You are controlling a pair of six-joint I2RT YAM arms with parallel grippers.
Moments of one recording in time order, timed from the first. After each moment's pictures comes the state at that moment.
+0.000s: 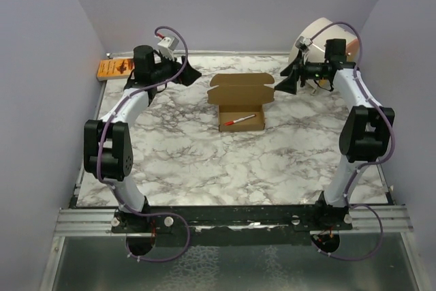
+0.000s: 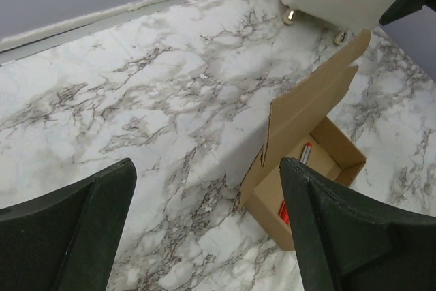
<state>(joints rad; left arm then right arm) -0.10 1.74 1.28 0.20 0.69 -0.19 -0.06 1.91 1.62 -0.53 -1.19 -0.57</state>
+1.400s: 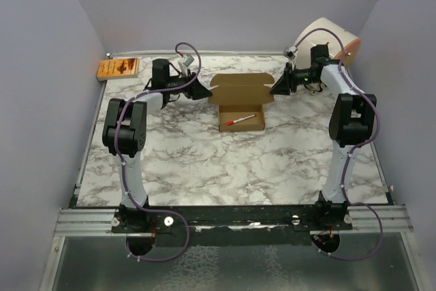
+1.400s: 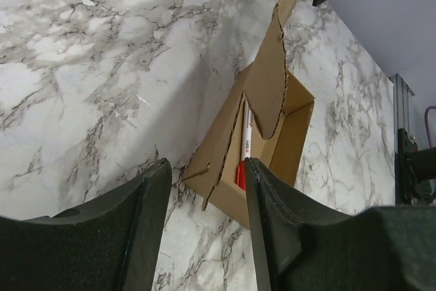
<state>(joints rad) -0.13 2.06 1.32 0.33 1.06 -0.27 -0.02 2.18 1.82 -0.79 -1.16 -0.70</state>
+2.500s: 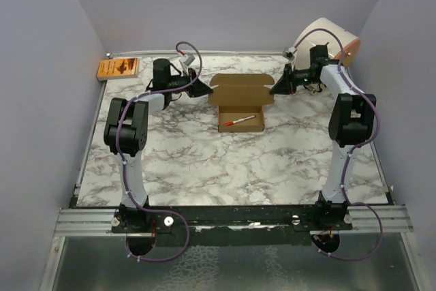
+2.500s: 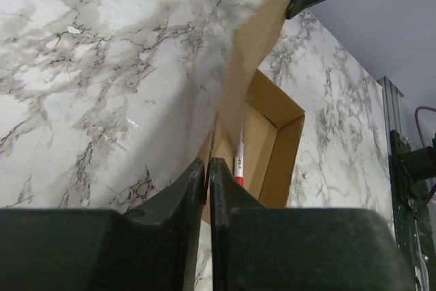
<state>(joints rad) -0.15 2.08 1.32 0.48 1.09 -0.34 -0.02 2.18 1.82 -0.80 -1.17 -0.72</state>
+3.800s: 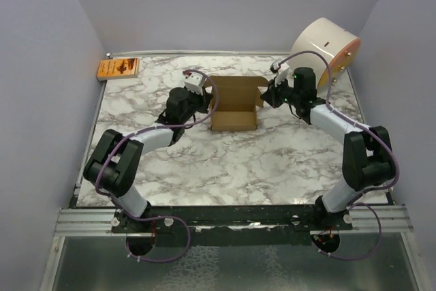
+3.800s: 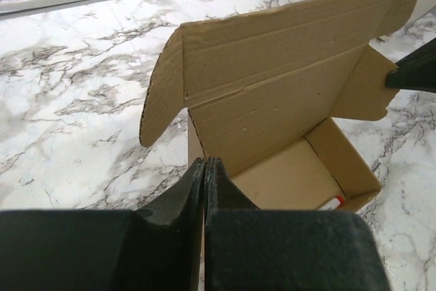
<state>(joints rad) -0.44 1.62 0.81 0.64 0.15 -0.19 0.23 1.64 1.05 0.10 -0.55 -0.16</state>
